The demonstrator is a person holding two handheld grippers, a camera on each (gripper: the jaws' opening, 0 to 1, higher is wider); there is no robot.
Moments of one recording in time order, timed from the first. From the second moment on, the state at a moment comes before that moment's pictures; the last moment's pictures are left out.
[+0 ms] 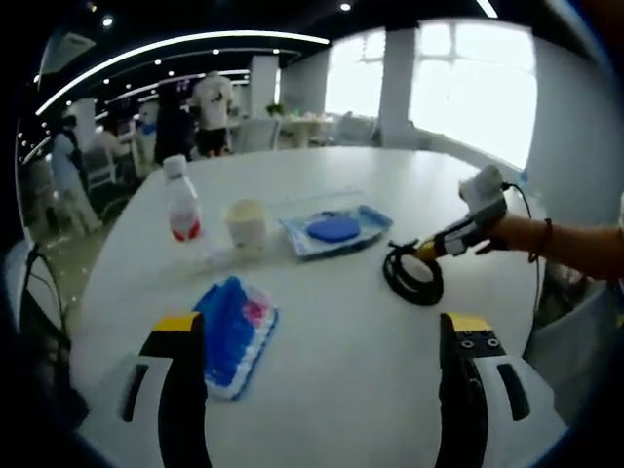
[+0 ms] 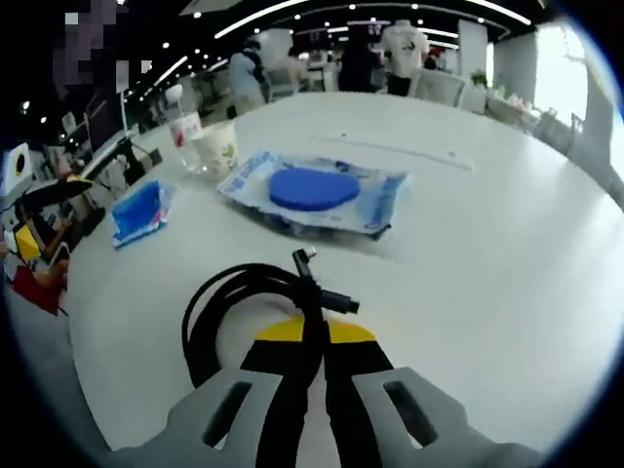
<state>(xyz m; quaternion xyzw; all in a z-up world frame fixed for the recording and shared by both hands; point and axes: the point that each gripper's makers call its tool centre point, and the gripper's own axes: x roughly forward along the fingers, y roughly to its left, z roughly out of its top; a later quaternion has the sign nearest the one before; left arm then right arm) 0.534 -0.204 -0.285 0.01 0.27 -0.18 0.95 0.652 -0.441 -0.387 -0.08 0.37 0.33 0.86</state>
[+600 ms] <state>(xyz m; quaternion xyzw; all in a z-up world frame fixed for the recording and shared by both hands) 0.532 -0.200 -0.286 0.01 0.27 -0.18 0.95 0.660 -0.462 -0.360 -0.04 0.38 0.32 0.87</state>
